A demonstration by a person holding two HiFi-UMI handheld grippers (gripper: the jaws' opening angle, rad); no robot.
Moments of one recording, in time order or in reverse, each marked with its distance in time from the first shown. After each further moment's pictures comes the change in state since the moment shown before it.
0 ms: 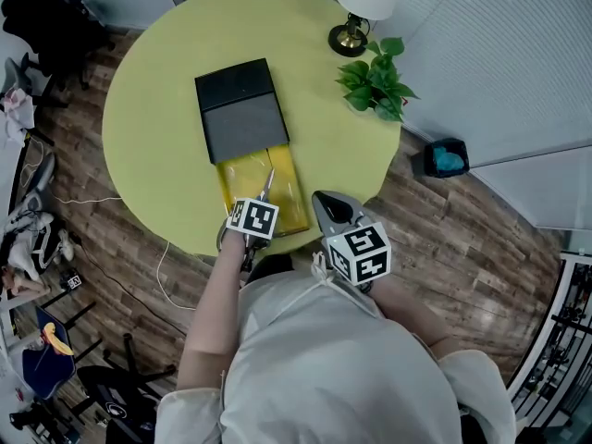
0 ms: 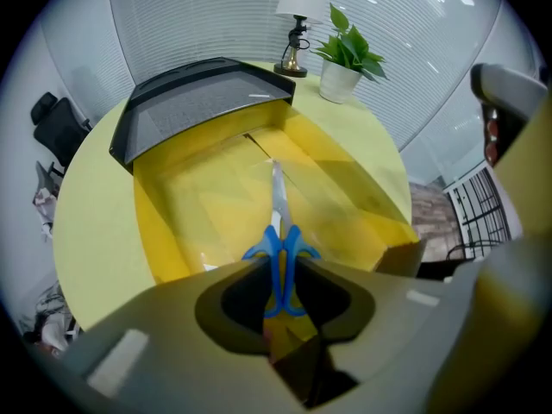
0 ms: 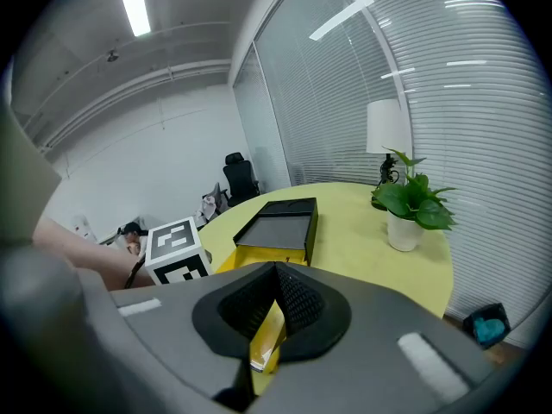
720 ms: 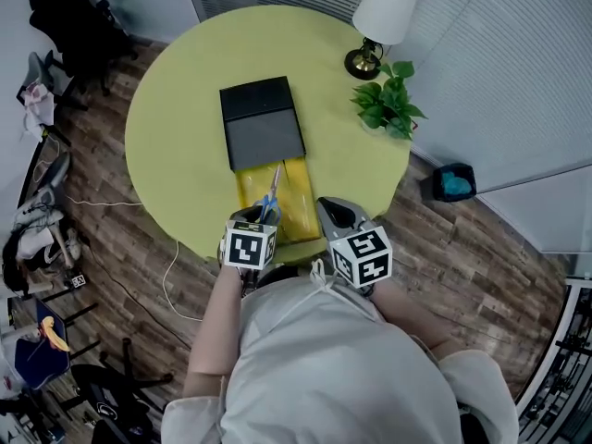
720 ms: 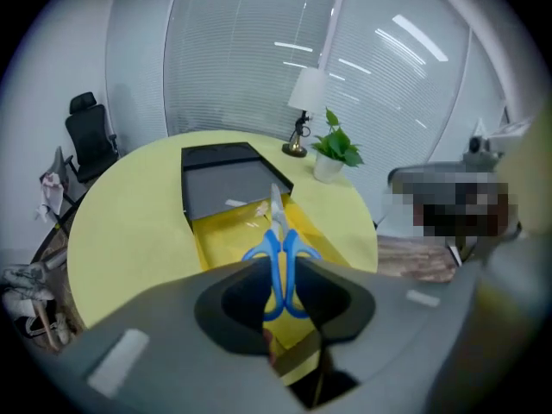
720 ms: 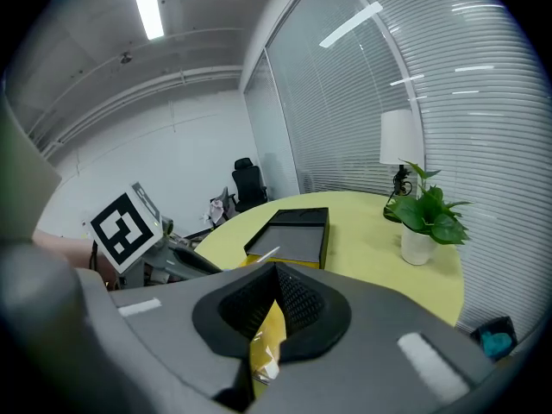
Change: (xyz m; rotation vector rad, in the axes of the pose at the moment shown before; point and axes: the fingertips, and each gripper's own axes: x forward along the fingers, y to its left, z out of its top) left arm -0.105 0.002 0.026 -0.110 -0.408 -0.028; right arm 0.001 0.021 0.017 -0.045 -0.045 0.037
